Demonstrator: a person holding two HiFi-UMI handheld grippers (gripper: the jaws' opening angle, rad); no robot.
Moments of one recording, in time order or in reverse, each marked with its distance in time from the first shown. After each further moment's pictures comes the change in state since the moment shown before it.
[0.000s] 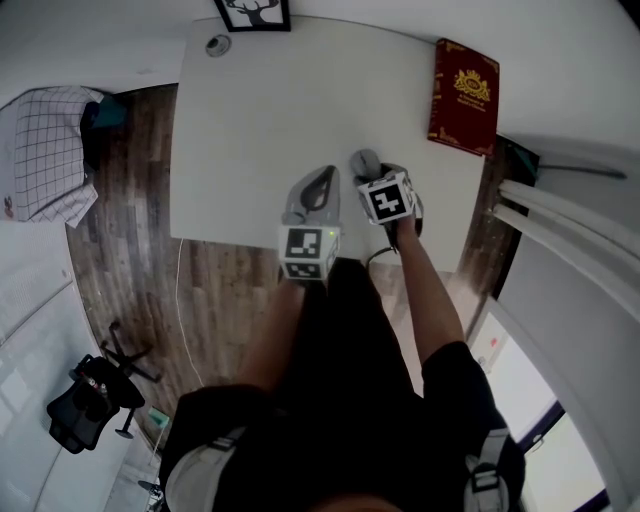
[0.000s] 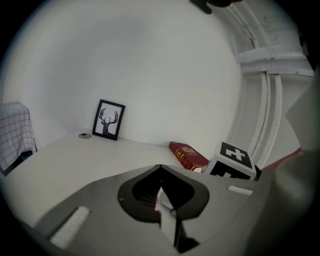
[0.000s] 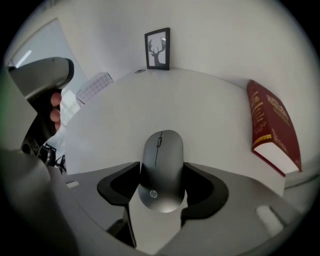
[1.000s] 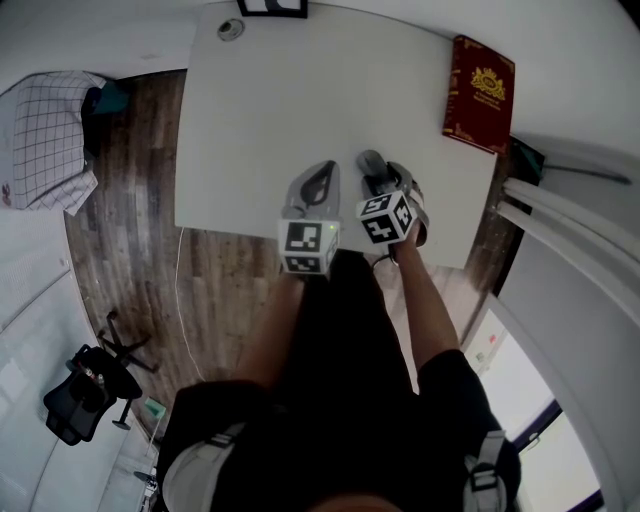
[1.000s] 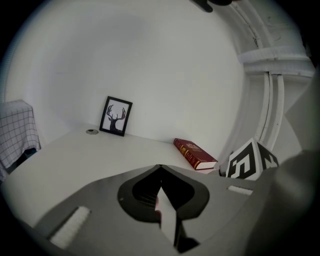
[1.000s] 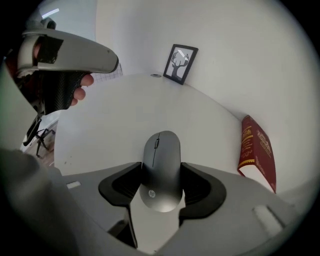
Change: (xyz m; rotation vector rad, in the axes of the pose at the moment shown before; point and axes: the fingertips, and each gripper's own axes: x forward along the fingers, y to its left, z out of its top) left arm -0.014 0.029 -0.018 -0.014 0.028 0.017; right arm -0.012 0.018 0.002 -0.284 -0.106 -0.235
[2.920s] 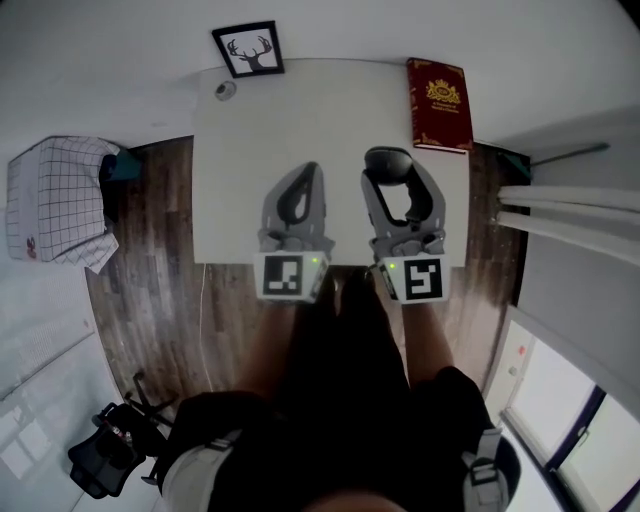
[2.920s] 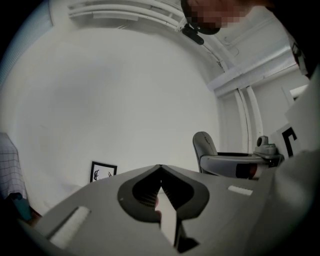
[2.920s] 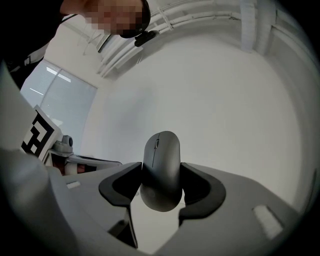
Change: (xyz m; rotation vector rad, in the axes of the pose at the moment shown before) left arm -0.101 -0.056 0.187 0.182 -0.418 -0.110; right arm -0.311 -0.051 0.148 0.293 -1.132 -0.232
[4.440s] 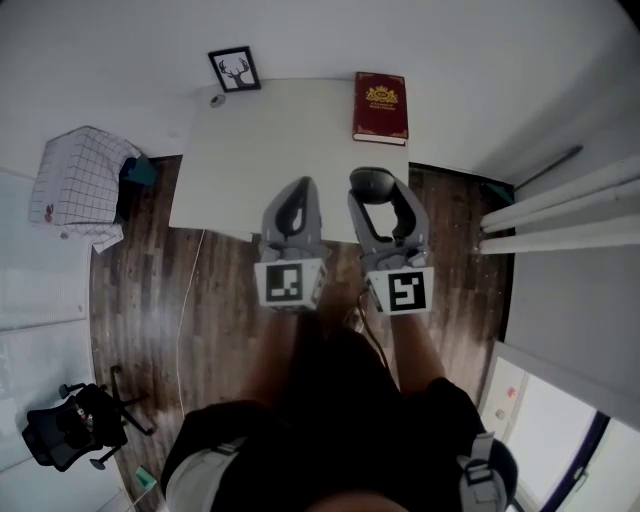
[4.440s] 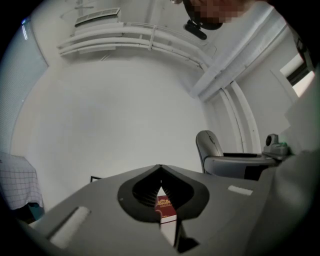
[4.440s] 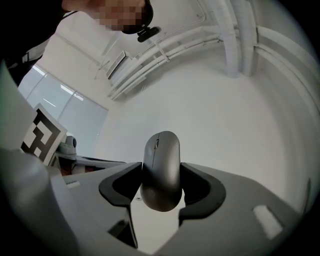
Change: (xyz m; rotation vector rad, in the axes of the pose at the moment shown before) left arm -0.108 -0.265 0.035 0.131 -0.136 0.127; right arm -0.263 -0.091 0.070 -0.012 -0.186 0.086
